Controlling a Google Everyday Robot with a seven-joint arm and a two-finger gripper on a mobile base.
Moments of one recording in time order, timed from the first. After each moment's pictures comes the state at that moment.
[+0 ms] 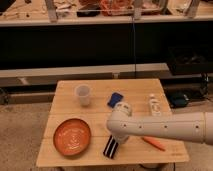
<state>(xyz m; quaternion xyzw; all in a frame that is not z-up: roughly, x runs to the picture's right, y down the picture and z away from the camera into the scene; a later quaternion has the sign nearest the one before) 0.075 0.291 0.767 -0.34 -0.08 -0.29 0.89</state>
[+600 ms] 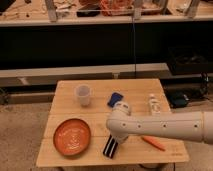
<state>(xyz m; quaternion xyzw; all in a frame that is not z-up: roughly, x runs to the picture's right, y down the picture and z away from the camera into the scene) 0.072 0.288 0.771 -0.34 -0.08 -0.30 0.89</state>
